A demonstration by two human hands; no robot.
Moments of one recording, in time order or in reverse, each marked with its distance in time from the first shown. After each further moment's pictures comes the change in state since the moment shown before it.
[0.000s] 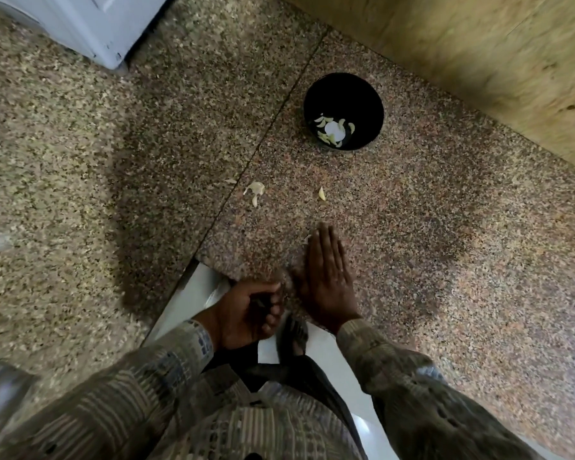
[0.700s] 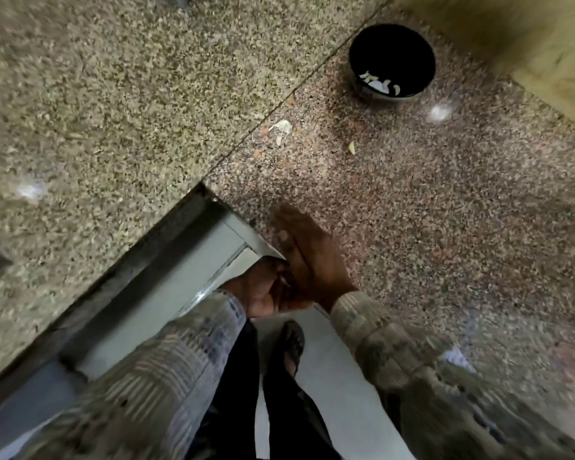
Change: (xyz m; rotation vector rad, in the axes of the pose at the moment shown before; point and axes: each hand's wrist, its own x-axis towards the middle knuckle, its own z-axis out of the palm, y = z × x) left_hand 0.088 -0.080 -0.013 0.032 0.255 0.357; right_hand -0.022 -0.010 0.021 0.501 -0.100 -0.354
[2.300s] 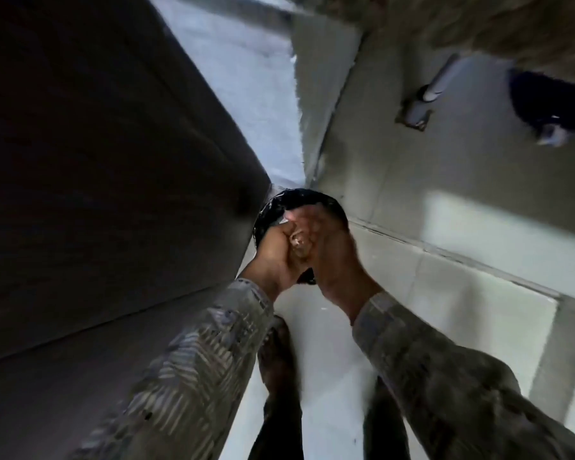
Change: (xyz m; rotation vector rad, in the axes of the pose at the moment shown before) left_hand 0.000 -0.460 -0.583 -1.286 0.822 0.787; right_hand -0.245 -0.164 0.717 0.704 -1.097 0.810
